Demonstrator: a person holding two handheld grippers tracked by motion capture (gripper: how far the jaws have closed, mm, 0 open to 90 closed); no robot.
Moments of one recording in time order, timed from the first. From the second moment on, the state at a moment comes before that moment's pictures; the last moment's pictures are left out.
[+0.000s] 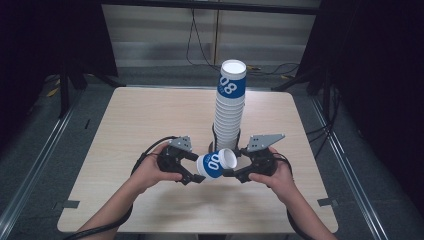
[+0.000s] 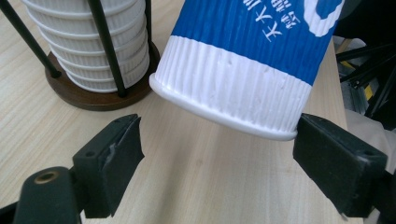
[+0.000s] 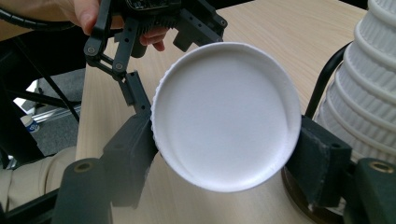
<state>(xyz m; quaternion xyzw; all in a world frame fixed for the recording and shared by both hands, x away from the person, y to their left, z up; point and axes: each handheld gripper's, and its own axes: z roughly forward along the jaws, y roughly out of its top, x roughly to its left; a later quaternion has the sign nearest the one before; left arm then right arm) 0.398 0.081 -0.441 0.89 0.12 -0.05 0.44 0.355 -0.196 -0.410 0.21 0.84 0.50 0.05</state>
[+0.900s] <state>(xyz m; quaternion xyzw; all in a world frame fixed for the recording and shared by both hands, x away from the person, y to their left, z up) 0.398 0.070 -0.438 0.90 0.09 -0.04 0.43 0.357 -0.194 -0.410 0.21 0.84 0.49 0.05</state>
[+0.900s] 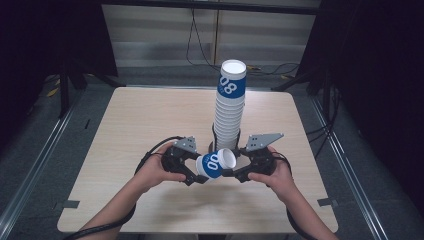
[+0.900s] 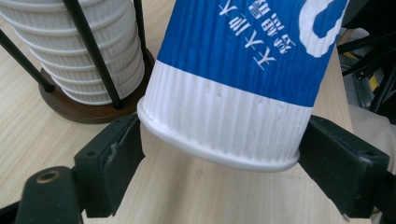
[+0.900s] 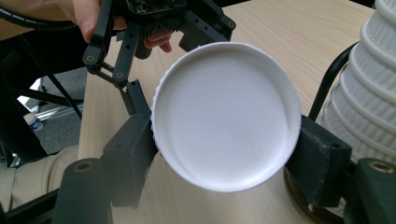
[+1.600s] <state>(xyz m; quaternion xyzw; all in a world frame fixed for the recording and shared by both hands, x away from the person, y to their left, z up) 0.398 0.066 -0.433 0.91 0.08 -0.04 0.42 0.358 -0.191 -0.411 0.20 0.85 0.49 0.04</state>
